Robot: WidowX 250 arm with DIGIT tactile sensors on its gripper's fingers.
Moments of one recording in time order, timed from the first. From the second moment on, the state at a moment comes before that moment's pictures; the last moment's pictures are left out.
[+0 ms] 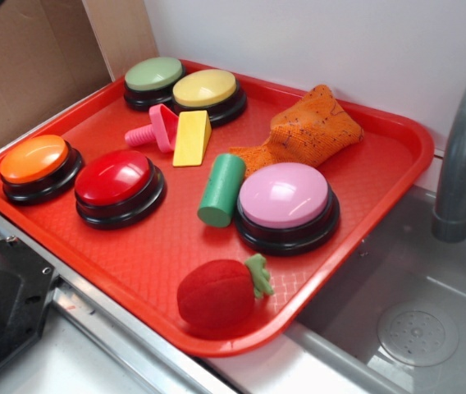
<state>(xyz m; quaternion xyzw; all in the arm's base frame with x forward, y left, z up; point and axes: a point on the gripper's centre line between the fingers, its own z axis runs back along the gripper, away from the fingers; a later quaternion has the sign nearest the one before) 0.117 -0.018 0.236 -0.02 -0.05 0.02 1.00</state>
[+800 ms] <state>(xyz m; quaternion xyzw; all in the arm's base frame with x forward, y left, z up) 0.121 -0.068 0.189 -0.05 -0.06 -0.10 0.99</state>
